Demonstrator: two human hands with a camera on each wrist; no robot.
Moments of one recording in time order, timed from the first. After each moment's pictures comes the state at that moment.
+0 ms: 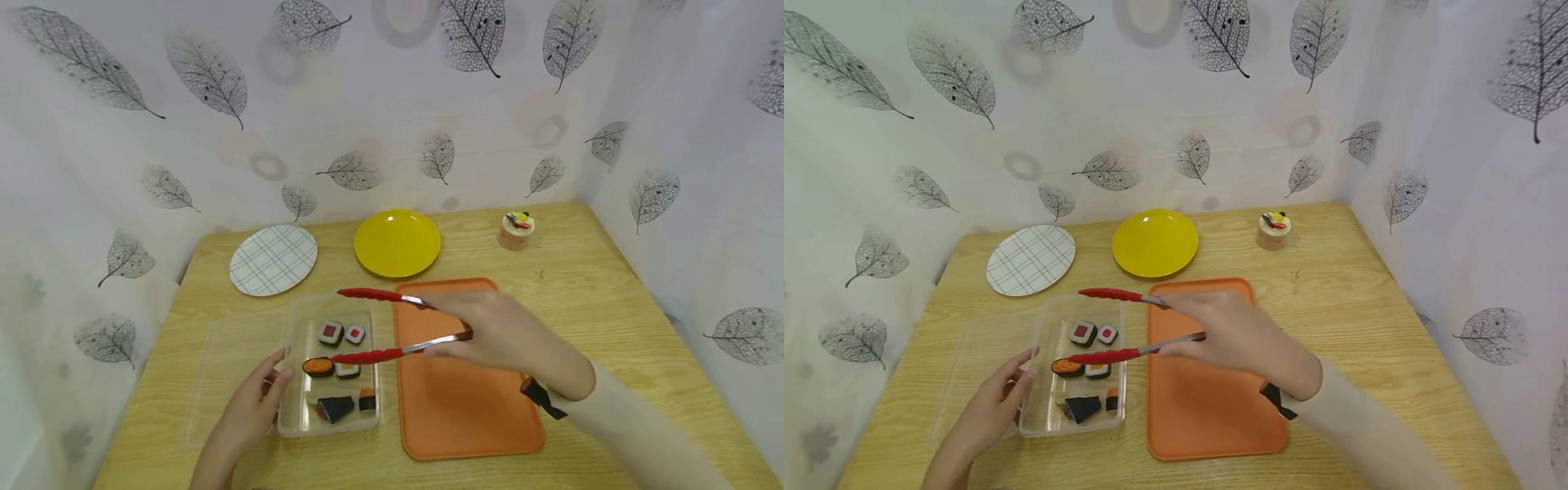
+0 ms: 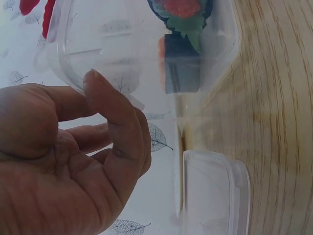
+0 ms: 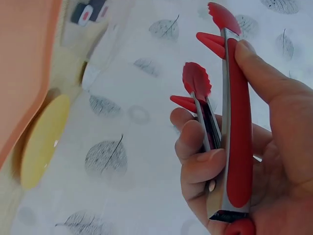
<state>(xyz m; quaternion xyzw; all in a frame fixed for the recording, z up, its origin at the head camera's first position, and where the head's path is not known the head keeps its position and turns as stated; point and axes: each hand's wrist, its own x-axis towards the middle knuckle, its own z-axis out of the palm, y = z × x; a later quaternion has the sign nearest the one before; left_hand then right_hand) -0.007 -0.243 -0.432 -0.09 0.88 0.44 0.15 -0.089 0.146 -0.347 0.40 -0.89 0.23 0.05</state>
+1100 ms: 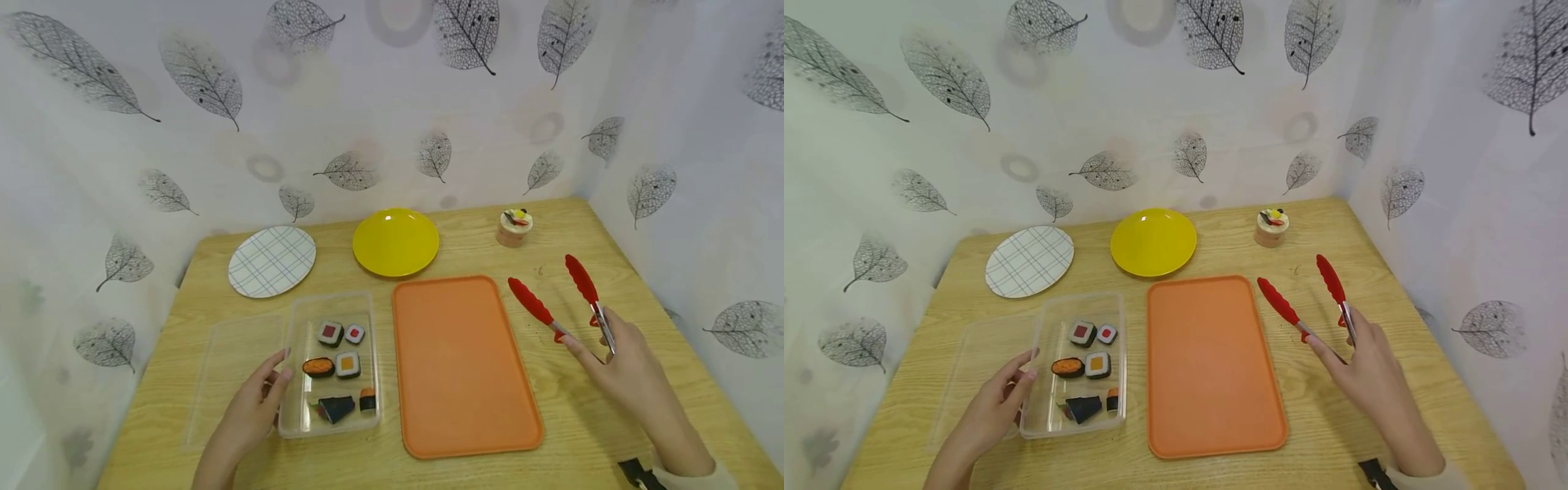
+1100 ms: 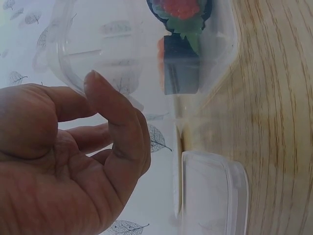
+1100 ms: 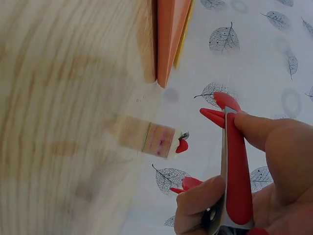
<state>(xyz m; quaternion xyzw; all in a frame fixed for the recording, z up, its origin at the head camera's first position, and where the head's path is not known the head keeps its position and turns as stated) -0.007 -0.243 -0.435 -0.09 0.89 0.42 0.15 -0.036 0.313 -0.436 0.00 -0.96 0.28 0.06</state>
